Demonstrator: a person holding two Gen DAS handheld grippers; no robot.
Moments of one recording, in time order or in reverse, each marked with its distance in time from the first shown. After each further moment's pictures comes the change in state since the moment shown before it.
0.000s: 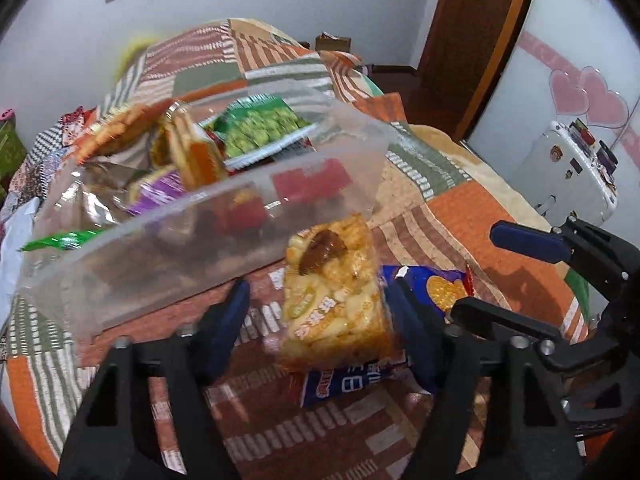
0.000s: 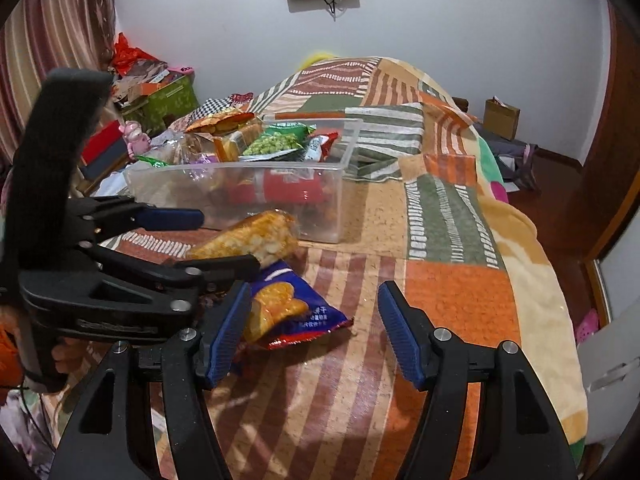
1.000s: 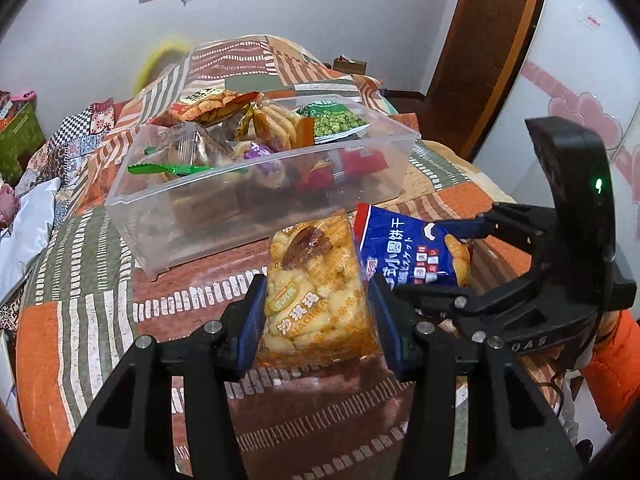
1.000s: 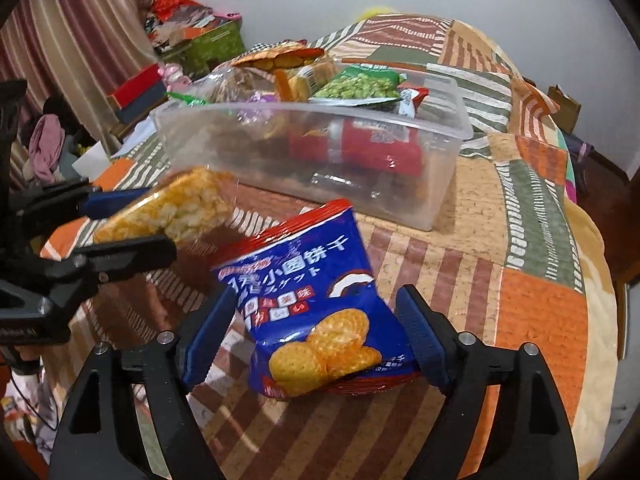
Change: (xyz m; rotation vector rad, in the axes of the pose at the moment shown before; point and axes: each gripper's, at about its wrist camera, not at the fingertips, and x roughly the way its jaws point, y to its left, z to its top) left arm -0.065 0.044 -0.050 -0.061 -0.090 0.020; right arm 0.045 0.037 0.002 -0.133 0.190 0.149
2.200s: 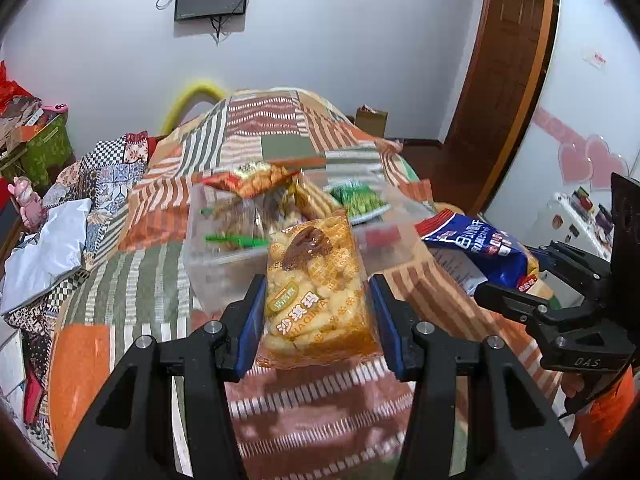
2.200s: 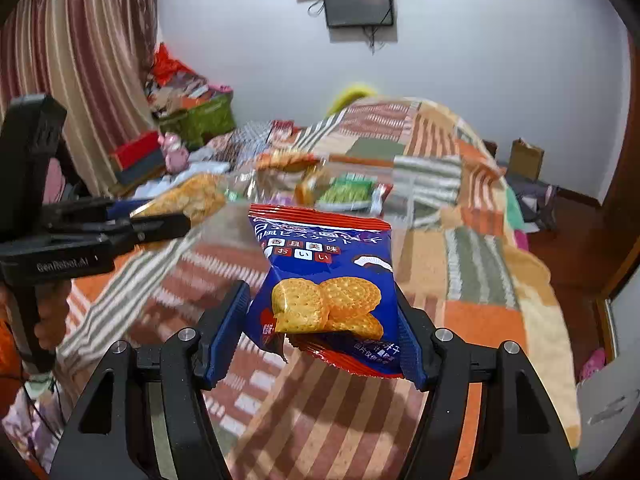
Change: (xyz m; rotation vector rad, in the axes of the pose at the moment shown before) left arm -0.061 0.011 0.028 -0.059 -0.176 0.068; right arm -0.087 0.014 0.010 0.038 -0.321 -0.096
